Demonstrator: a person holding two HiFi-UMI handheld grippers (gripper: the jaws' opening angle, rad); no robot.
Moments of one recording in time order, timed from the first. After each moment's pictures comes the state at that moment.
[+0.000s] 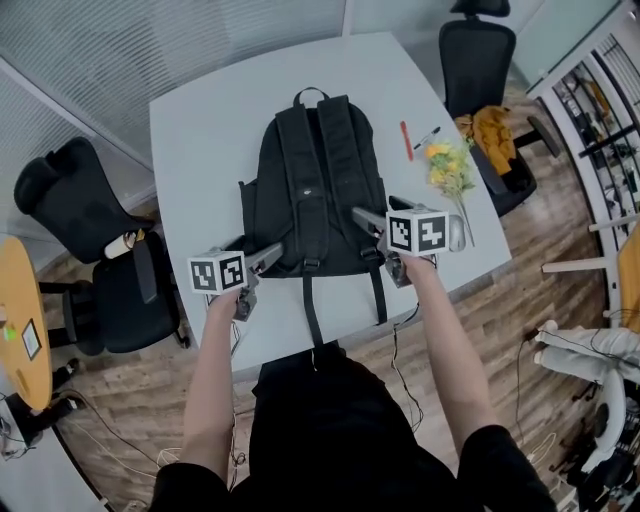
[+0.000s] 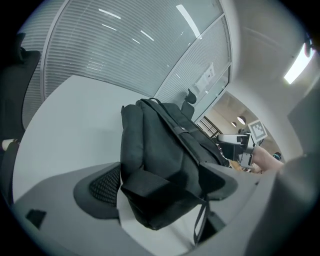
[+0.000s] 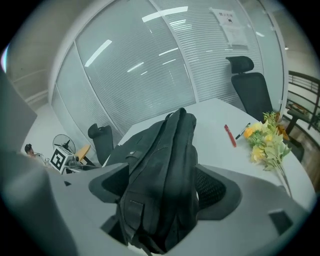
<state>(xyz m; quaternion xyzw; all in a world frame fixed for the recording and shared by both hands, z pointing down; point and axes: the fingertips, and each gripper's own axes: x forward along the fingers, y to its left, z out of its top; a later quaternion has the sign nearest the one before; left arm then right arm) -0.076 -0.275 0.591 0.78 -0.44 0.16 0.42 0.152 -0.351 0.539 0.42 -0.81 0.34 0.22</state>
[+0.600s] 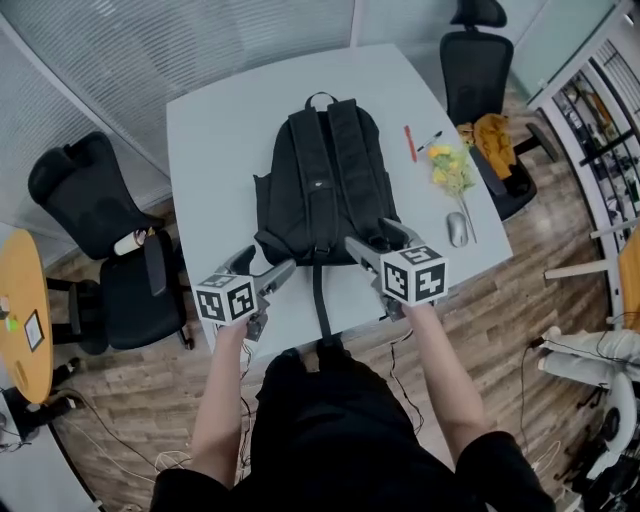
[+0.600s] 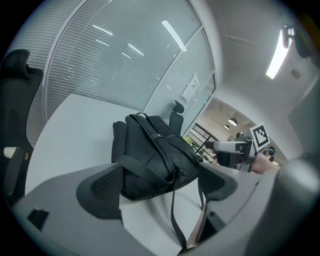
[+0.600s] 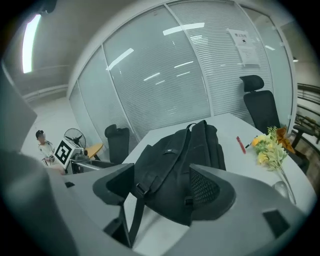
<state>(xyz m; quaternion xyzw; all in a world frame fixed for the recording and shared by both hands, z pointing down) -0.066 -0.209 0.523 0.81 -0.45 0.12 0.35 0.107 -0.249 0.484 0.39 -0.86 0.27 0.19</state>
